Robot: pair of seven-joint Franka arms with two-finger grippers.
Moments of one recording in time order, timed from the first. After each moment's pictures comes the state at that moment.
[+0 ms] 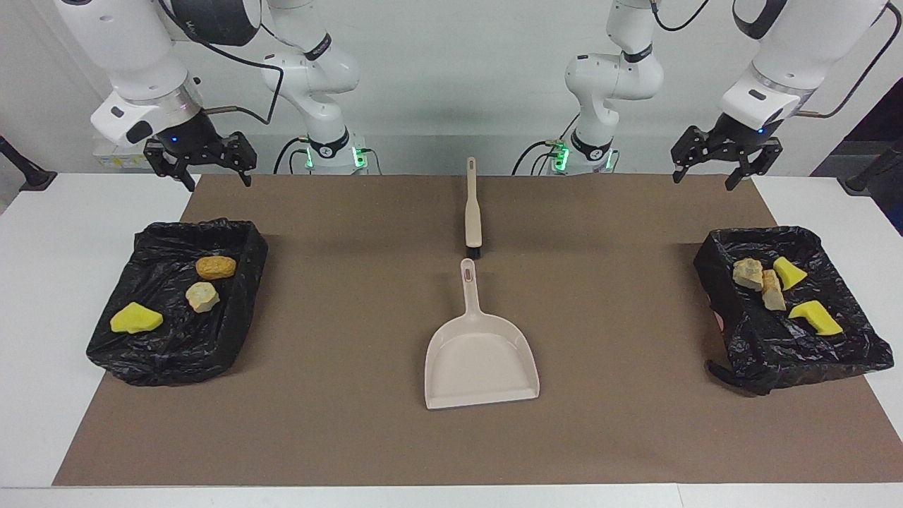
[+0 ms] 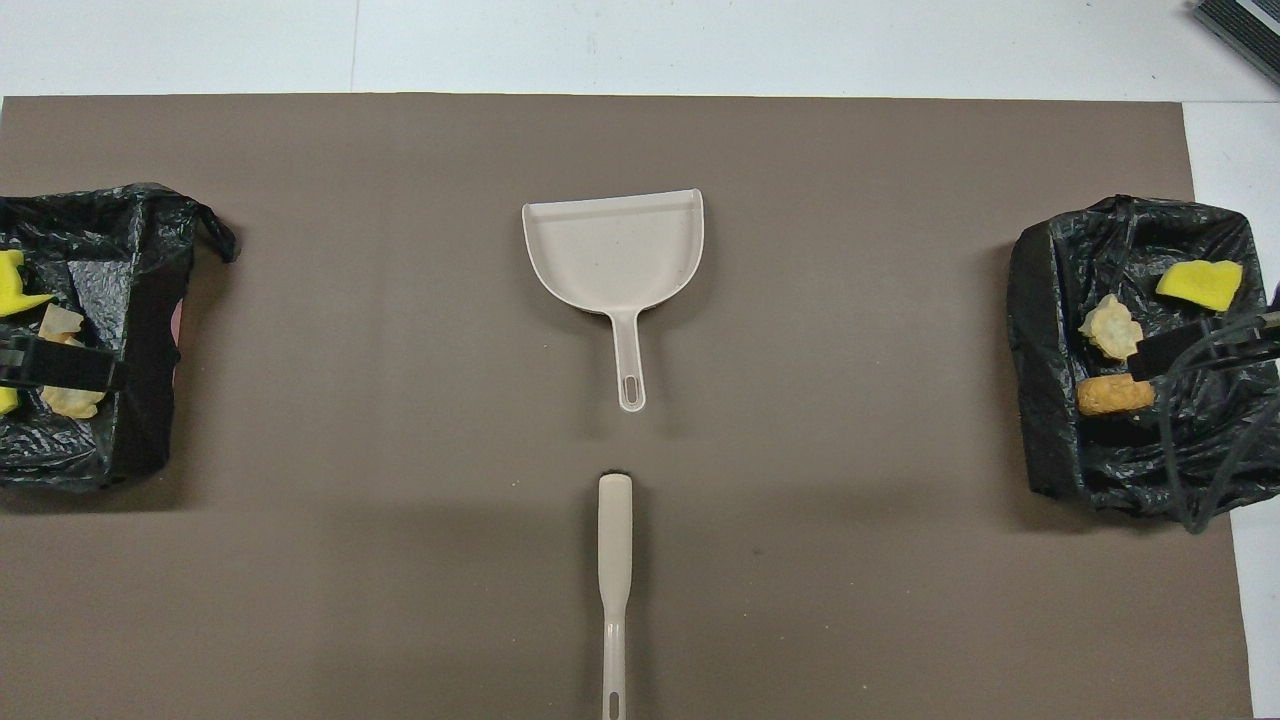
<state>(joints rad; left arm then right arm) -0.15 -0.12 0.14 -1.66 -0.05 1.57 0.16 0.05 0.00 -0.10 -1.57 -0.03 1.49 -0.18</state>
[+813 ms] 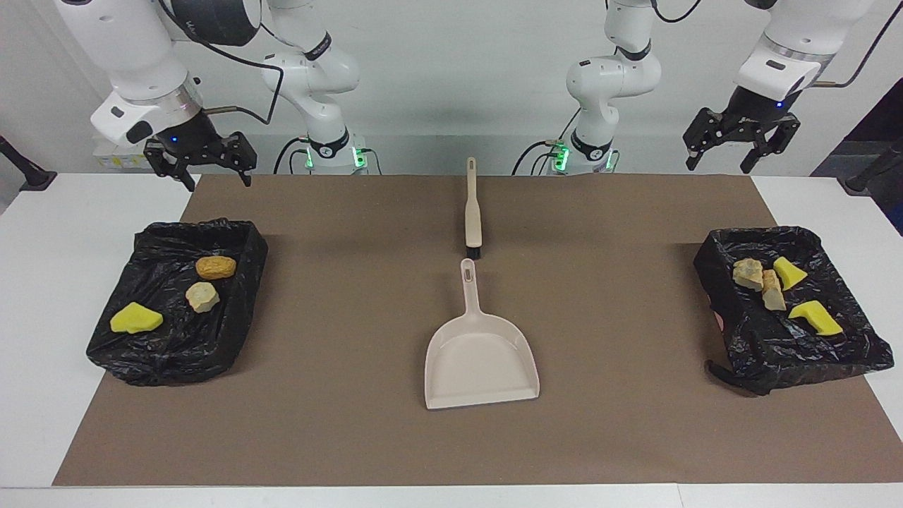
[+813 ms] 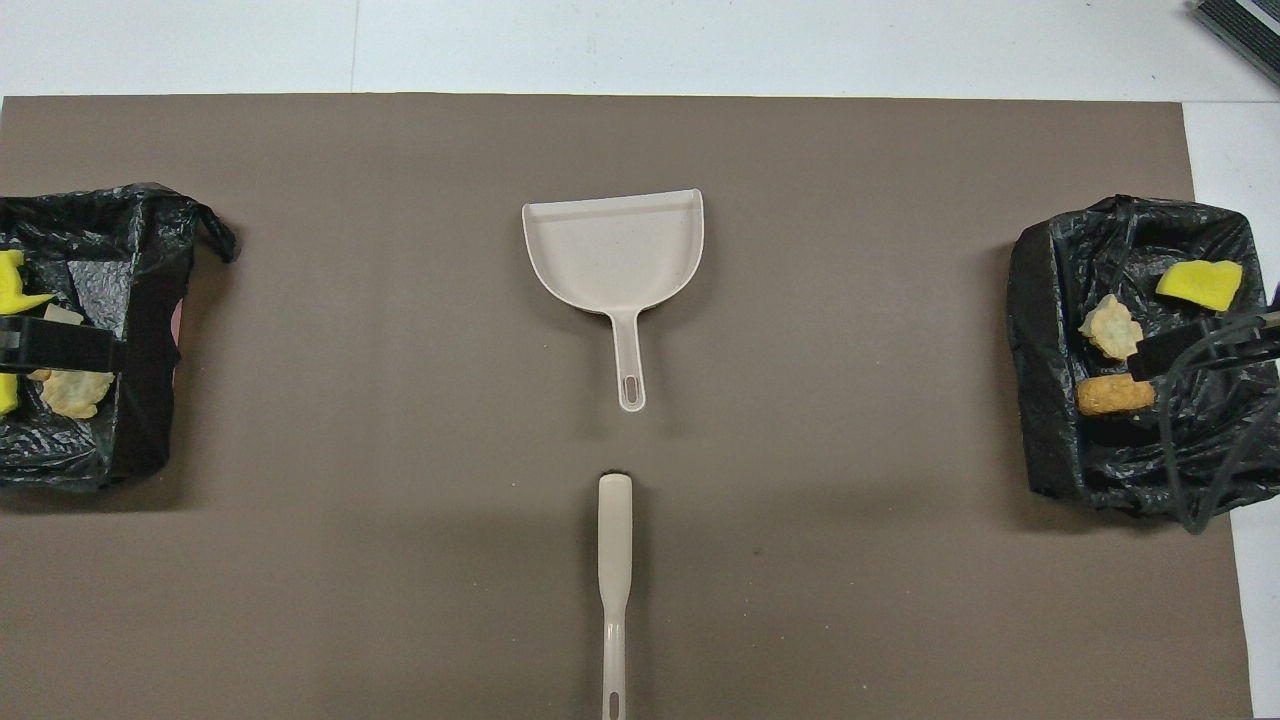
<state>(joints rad) 0.11 -0.12 -0.18 -1.61 -0.05 1.56 0.04 0.05 0.00 -0.10 -1.57 -0.03 1.49 -0.18</state>
